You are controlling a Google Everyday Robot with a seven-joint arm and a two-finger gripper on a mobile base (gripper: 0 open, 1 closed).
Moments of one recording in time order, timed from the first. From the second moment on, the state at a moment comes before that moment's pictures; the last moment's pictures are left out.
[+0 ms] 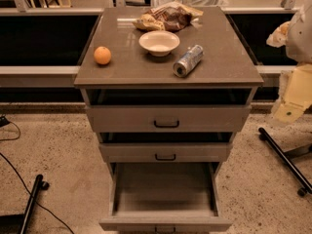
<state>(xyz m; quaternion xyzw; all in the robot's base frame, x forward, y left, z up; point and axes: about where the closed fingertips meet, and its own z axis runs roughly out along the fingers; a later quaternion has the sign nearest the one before) 0.438 -0.217 0.976 -0.60 0.78 -0.03 0.16</state>
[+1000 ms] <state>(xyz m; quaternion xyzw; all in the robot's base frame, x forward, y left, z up) 0.514 -0.185 0.955 -0.57 0.80 0.01 0.19</state>
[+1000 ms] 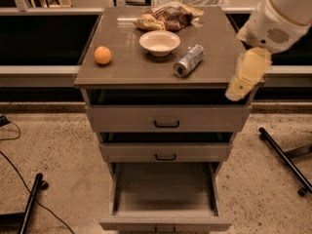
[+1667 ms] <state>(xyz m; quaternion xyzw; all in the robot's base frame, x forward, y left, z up) 0.648 -0.129 0.941 -0.44 0.86 0.06 0.24</state>
